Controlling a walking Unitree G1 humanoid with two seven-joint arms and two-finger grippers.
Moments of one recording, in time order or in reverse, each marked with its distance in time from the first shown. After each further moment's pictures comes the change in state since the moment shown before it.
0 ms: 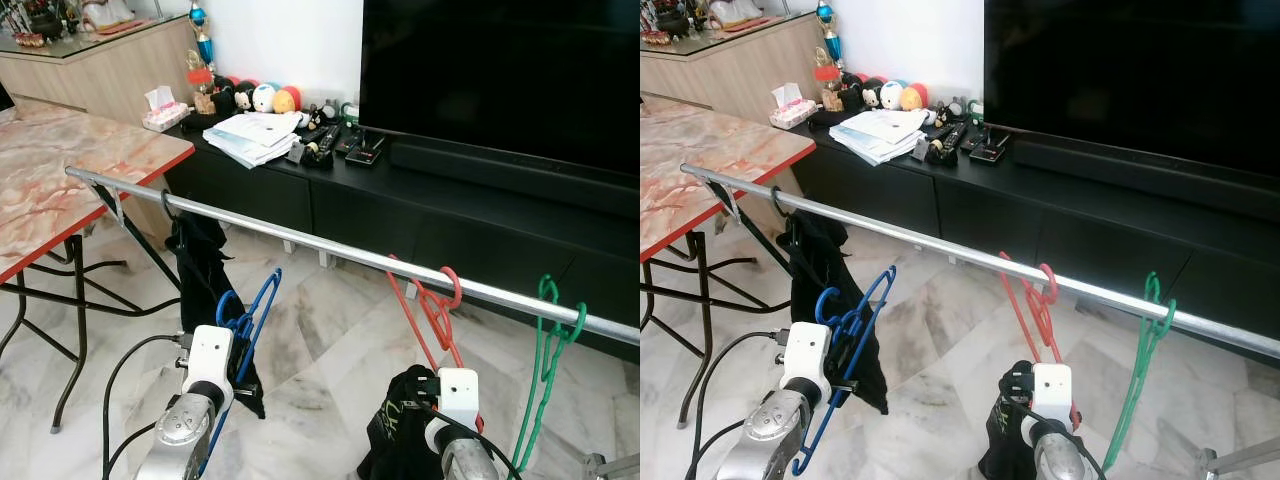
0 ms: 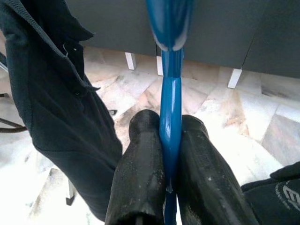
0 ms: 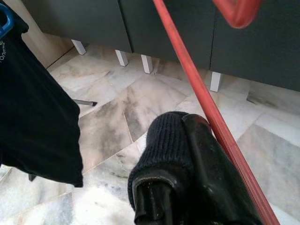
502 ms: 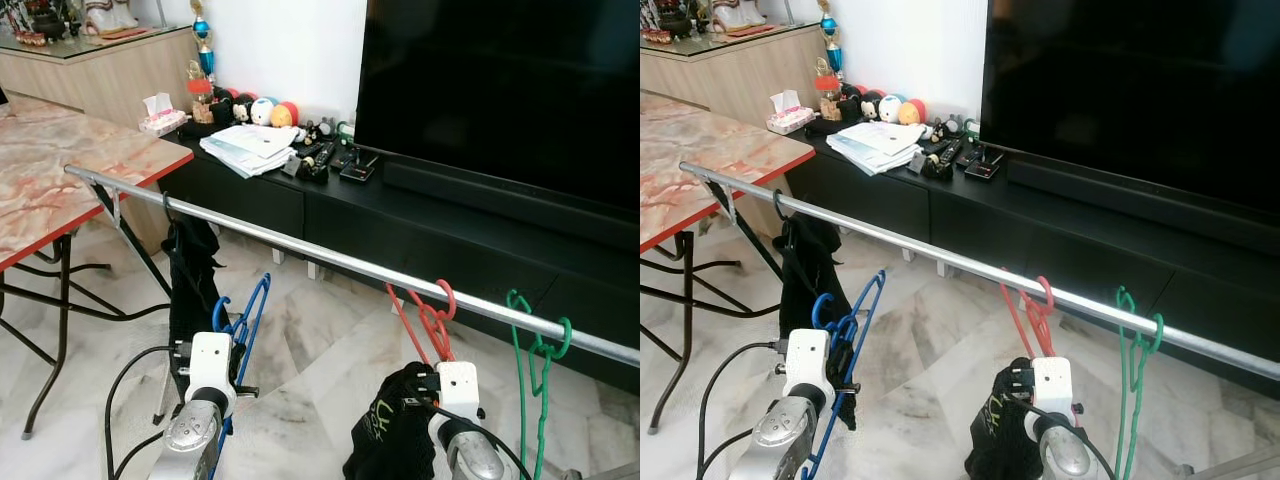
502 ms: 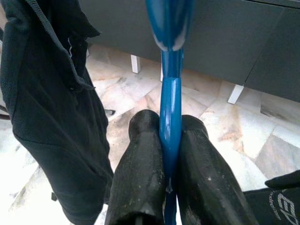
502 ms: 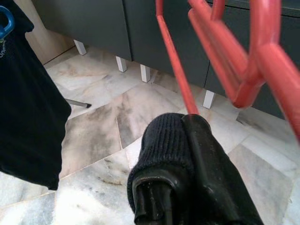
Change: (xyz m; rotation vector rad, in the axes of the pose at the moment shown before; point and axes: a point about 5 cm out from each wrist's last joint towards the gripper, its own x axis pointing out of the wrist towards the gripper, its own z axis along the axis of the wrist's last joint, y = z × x) left arm -0.001 -0.001 -0.008 -0.056 0.014 0.091; right arm 0.006 -0.005 0.008 -0.058 0.006 0.052
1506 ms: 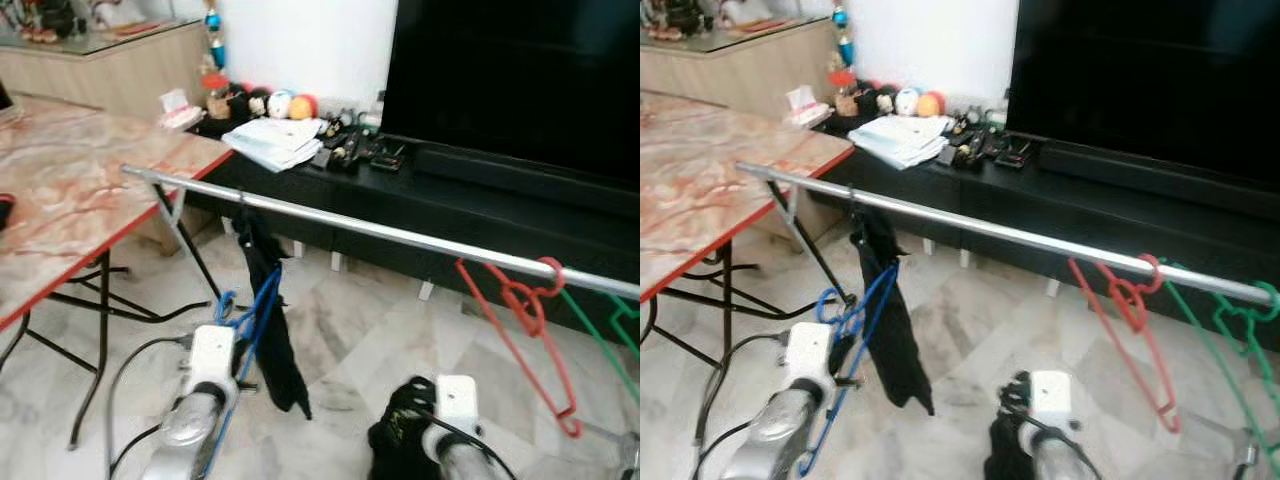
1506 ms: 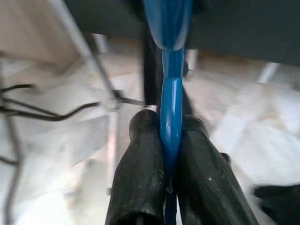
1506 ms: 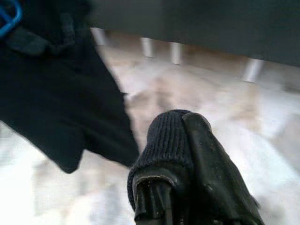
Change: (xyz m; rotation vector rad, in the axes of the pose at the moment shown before) left arm 0.002 0.012 0.004 0.037 0.012 -0.024; right arm -0.003 0.021 -0.011 0.046 0.028 0.001
